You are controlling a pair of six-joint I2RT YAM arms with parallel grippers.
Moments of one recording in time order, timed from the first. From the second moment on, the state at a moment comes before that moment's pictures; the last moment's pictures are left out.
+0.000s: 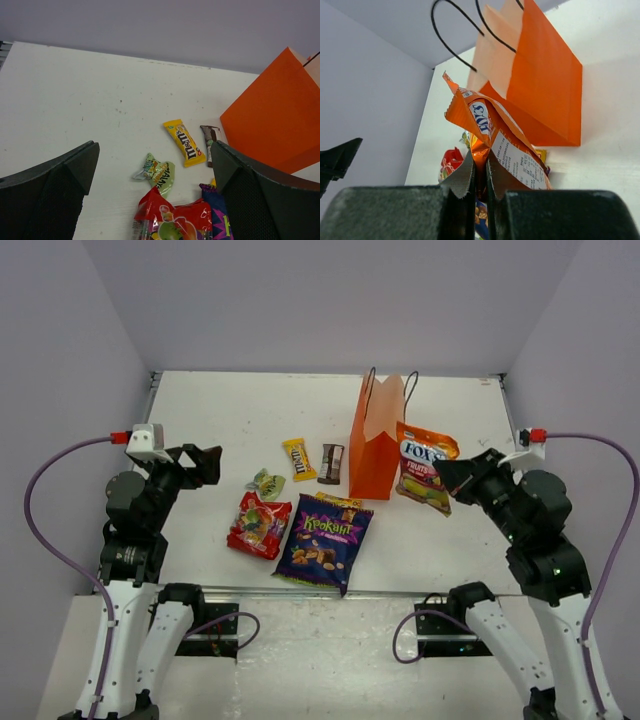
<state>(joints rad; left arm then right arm) -0.05 0.57 0.77 -0.26 0.14 -0.28 0.25 0.58 1.02 -0.64 -0.09 0.72</state>
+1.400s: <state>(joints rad) -0.05 0.56 0.77 -0.26 0.15 -0.28 0.32 1.39 1.62 -0.39 0.09 0.72</state>
